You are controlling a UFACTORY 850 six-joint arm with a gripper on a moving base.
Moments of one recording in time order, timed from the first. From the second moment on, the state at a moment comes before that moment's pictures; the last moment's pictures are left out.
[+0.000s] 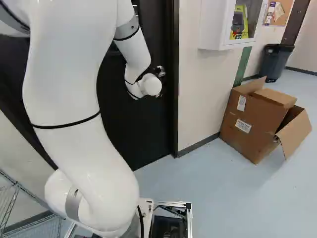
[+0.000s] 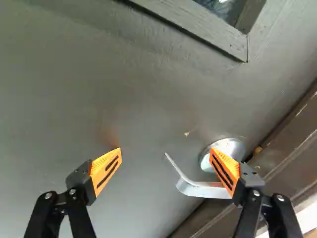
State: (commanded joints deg) arm -8.3 -12.2 -46.6 -36.6 53.2 0.0
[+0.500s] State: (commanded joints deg) arm -8.6 -15.1 -46.3 -36.6 53.2 0.0
